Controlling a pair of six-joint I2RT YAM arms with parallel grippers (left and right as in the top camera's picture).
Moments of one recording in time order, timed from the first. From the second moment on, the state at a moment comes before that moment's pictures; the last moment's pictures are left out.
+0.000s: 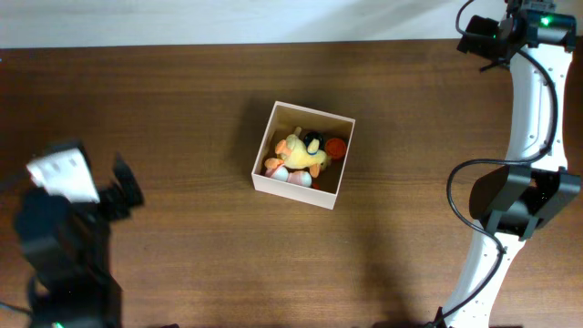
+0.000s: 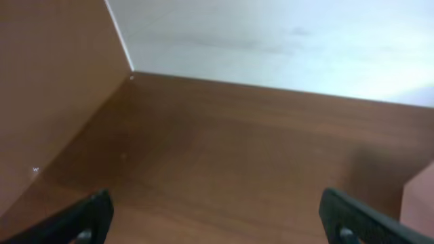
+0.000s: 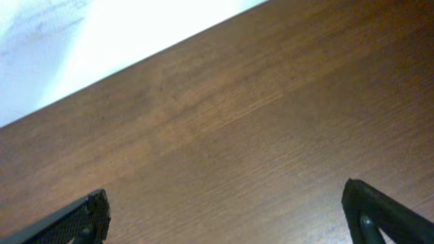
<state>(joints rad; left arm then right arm) 0.25 0.72 0.93 -0.57 -0.06 0.04 -0.21 2.33 2.52 -1.13 0.11 0.24</state>
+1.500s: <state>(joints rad) 0.14 0.02 0.07 -0.19 -0.06 0.02 -0.21 2.33 2.52 -1.13 0.11 0.24</state>
